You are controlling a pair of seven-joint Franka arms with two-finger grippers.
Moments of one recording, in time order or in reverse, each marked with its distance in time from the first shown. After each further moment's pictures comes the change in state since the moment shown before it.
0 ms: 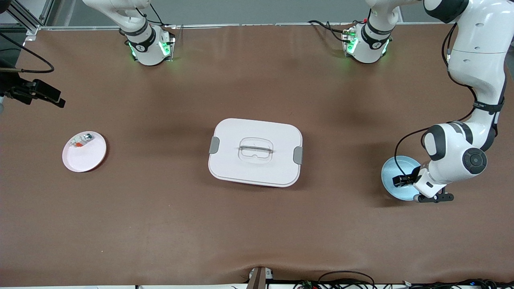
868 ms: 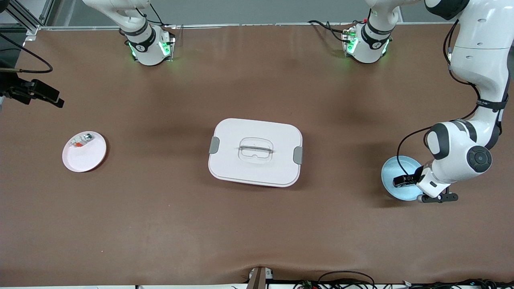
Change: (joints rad) left arm 0.001 -0.022 0.001 -0.004 0.000 -0.001 0.000; right arm -0.004 0.000 -0.002 0.001 0.000 0.000 0.000
